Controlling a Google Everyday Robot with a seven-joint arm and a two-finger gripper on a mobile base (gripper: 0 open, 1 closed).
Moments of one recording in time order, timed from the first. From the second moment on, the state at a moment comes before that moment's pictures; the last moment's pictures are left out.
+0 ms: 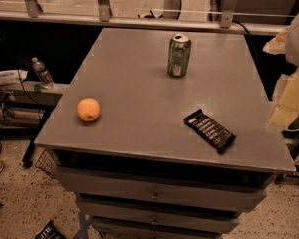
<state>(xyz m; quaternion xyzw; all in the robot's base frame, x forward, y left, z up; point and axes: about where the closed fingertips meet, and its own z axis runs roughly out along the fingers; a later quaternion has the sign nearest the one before) 0.438 -0.216 0.978 -0.60 0.78 -0.04 0.16</state>
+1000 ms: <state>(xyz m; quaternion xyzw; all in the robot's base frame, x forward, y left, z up) 0.452 -0.204 0.943 -0.57 0.81 -0.01 0.15</state>
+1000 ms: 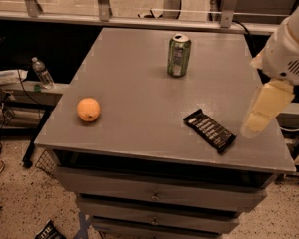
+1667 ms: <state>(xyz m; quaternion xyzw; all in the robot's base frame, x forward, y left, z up) 0.467 -0.182 0.849 -0.47 0.88 -0.02 0.07</state>
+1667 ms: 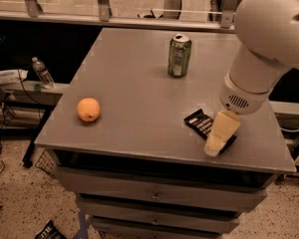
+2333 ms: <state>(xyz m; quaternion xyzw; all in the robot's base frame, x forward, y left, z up) 0.485 -0.171 0.811 -0.34 0.94 -0.03 0.05</state>
